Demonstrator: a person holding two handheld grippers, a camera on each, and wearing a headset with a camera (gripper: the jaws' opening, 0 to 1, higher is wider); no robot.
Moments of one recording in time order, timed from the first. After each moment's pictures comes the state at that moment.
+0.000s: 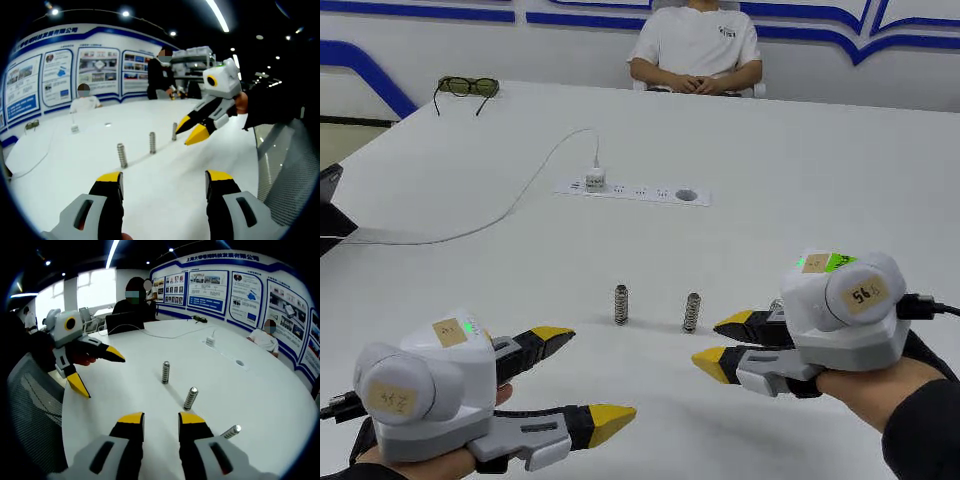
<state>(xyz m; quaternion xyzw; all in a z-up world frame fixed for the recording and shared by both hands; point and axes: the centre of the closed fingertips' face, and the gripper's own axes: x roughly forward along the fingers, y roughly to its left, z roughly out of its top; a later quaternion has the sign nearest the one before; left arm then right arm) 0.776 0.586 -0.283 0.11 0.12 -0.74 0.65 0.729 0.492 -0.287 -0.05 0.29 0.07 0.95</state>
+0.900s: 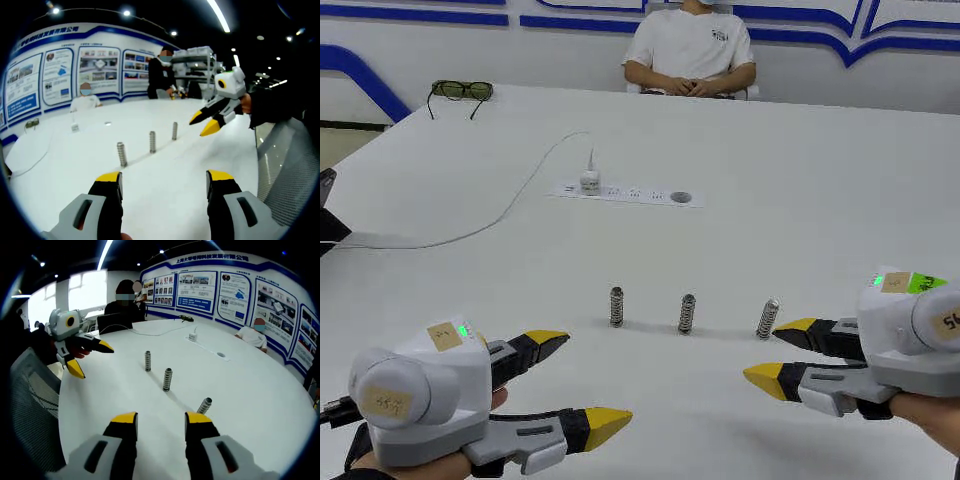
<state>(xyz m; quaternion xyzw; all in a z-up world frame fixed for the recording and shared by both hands) 0.776 0.587 -0.284 0.11 0.12 -0.74 0.65 0.680 0.452 -0.285 -0.04 0.29 0.02 0.96</state>
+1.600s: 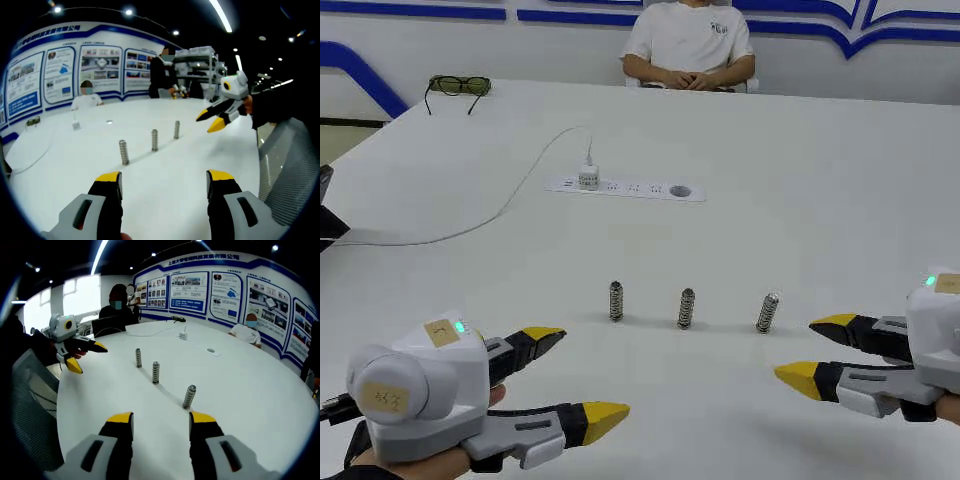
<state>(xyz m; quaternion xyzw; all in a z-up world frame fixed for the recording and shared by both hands) 0.780 0.588 -0.288 0.10 0.13 -0.74 0.65 0.656 0.432 -0.287 -0.03 0.28 0.00 0.96</state>
